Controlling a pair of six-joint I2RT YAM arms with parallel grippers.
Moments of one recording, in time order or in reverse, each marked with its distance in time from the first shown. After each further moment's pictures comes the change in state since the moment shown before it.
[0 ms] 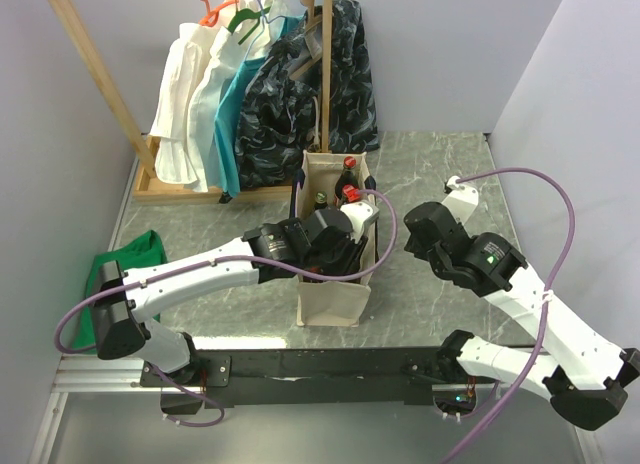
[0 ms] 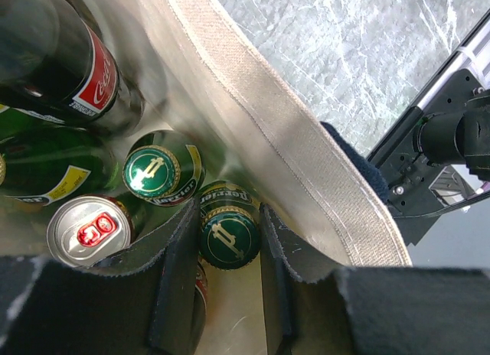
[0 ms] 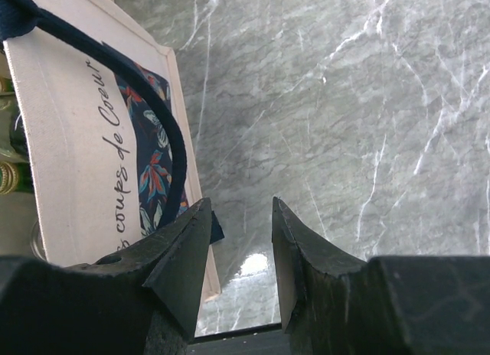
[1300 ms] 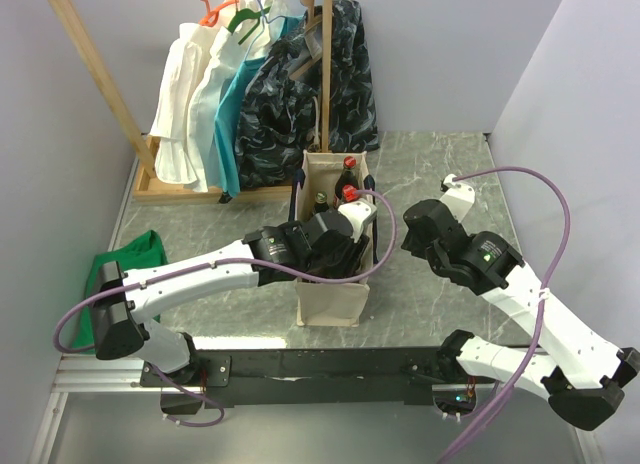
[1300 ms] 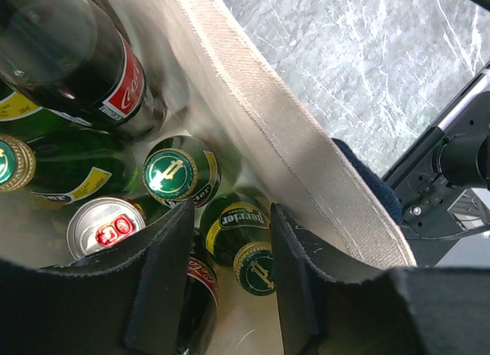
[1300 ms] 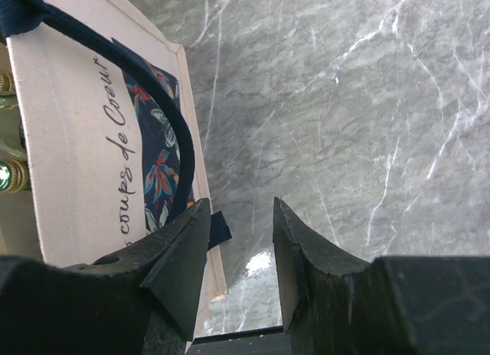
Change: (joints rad) left arm -0.017 -0.004 -0.013 0.021 -0.090 -0.009; right arm -0.019 0.010 -0.013 0.047 -0.040 -0.027
